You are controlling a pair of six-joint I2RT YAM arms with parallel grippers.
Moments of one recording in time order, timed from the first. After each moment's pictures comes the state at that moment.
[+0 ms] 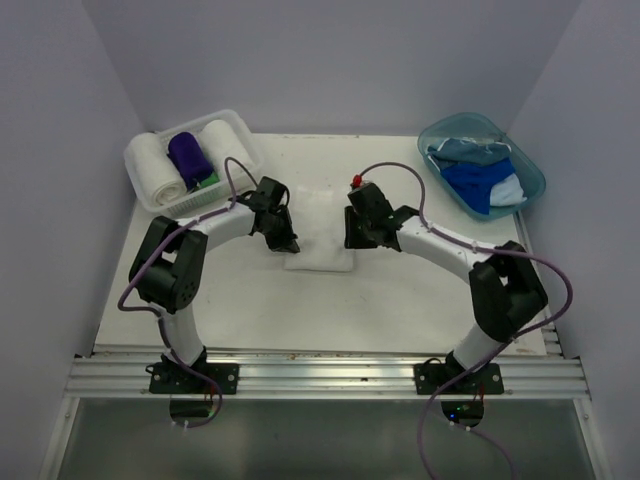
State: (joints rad) left arm -0.43 1.85 1.17 -0.45 0.21 -0.73; right arm 0.63 1.70 1.14 -0.43 0.10 0.53
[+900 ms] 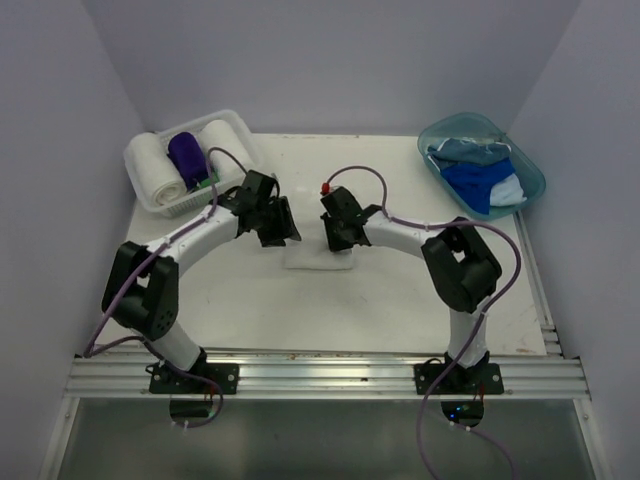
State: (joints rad) left arm -0.43 1.68 1.16 -0.51 0.19 -0.70; right arm 0.69 1.96 1.31 -0.36 0.11 0.38
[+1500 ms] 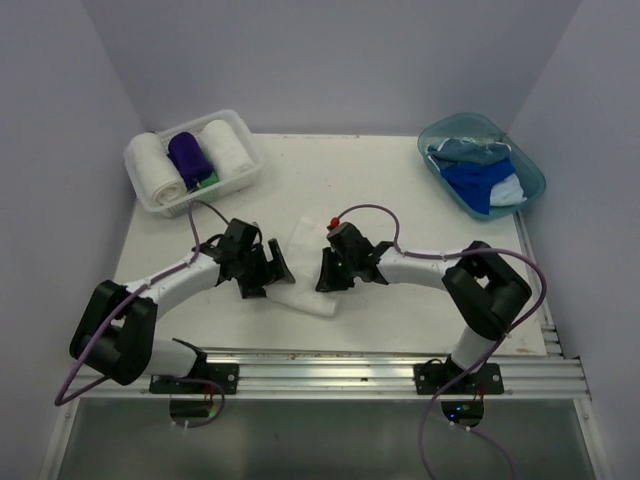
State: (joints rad) left arm -0.43 1.36 0.69 -0.41 0.25 -0.83; right arm 0.81 1.72 0.92 -0.16 -0.15 0.80
